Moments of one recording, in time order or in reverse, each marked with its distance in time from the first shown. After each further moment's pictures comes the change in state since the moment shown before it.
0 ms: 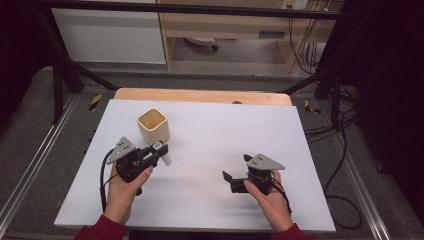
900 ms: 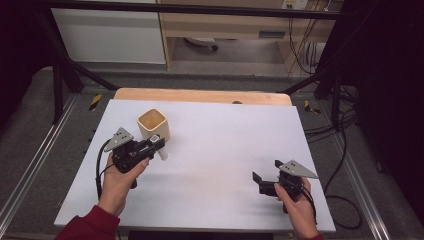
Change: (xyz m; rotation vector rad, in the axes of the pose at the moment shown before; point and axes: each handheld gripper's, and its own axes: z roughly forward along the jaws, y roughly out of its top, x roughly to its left) left arm 0.011 0.024 0.002 0.053 0.008 0.005; right arm -0.047 -0.033 -0.049 0.005 -0.161 0.109
